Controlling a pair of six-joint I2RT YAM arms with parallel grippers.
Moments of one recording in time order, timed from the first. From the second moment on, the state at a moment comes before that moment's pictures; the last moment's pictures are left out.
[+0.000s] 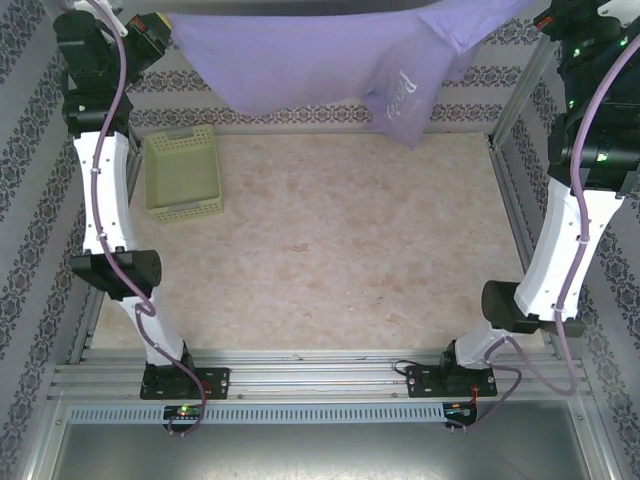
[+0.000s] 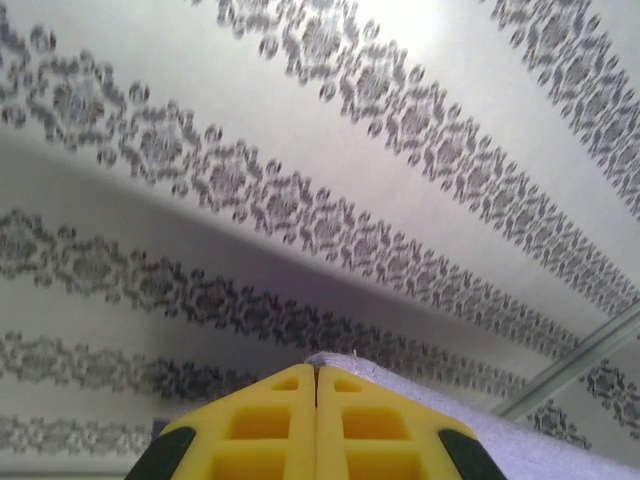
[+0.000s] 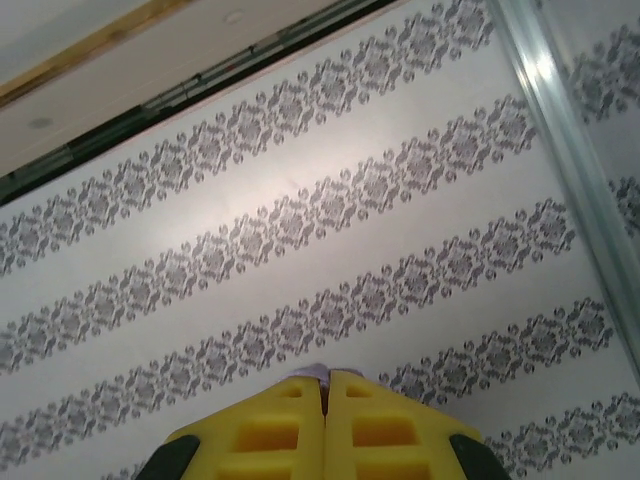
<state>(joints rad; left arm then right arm) 0.18 1.90 2.41 -0.48 0.50 -0.65 -0.12 1.64 2.59 -0.60 -0.07 0.47</state>
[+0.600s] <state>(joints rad) 0.07 1.33 0.84 -0.20 0.58 -0.69 -0.18 0.87 0.80 -0.58 -0.24 0.64</state>
